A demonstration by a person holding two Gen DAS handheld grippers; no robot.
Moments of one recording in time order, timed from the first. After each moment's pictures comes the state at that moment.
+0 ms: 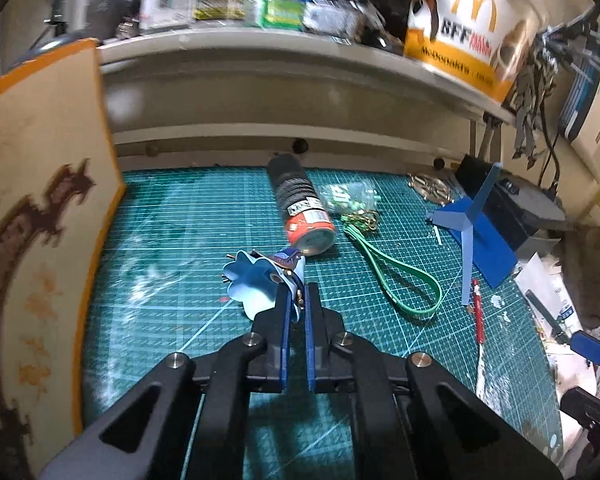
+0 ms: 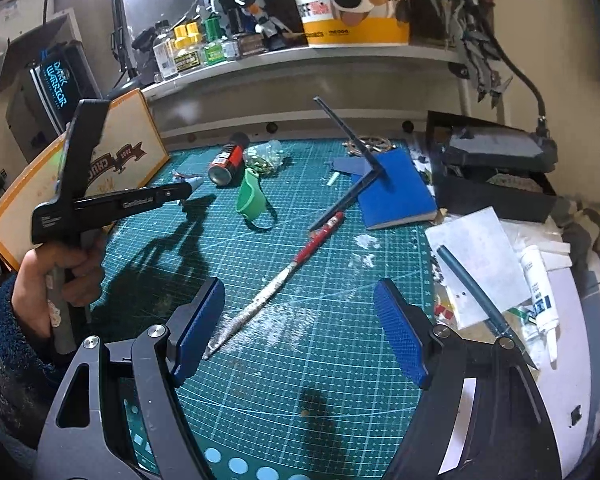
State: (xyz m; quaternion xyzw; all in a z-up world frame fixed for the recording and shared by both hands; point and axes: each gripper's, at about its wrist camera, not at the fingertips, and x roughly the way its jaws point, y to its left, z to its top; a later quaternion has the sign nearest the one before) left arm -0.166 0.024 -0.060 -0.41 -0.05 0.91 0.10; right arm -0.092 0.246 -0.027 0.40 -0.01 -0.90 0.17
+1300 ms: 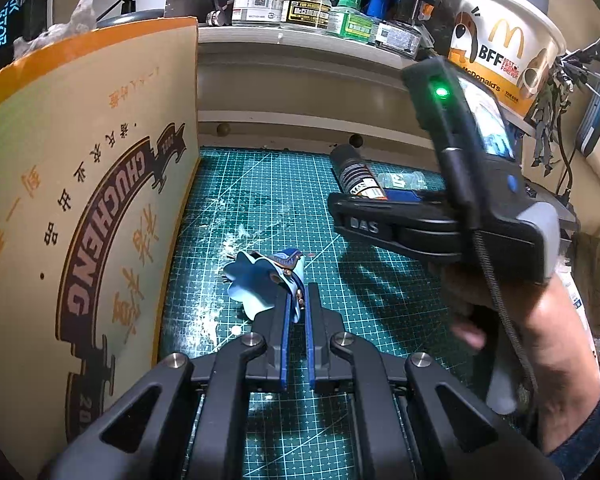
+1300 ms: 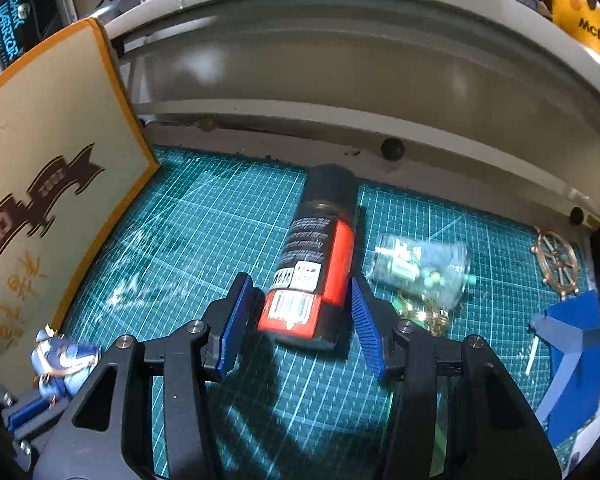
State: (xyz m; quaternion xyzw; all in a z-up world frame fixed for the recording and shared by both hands) left arm -0.148 -0.013 -0.065 -0.42 -0.06 0.91 0.06; right arm -0.283 0.063 -0.092 0.45 0.07 -0.87 0.19
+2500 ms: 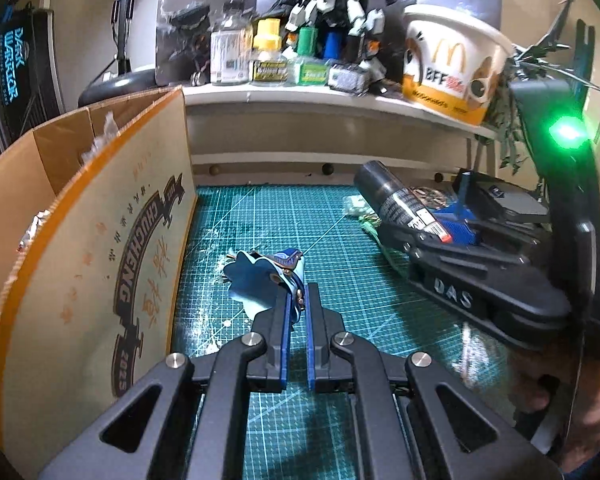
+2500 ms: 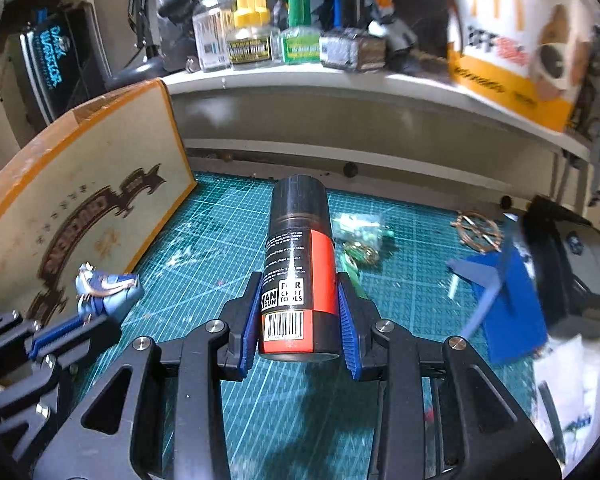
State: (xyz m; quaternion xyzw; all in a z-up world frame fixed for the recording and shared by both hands) left arm -0.103 0.008 -0.013 -0.37 -0.02 0.93 0.06; right arm -0.183 0.112 -0.018 0.40 0.05 -0.90 0.18
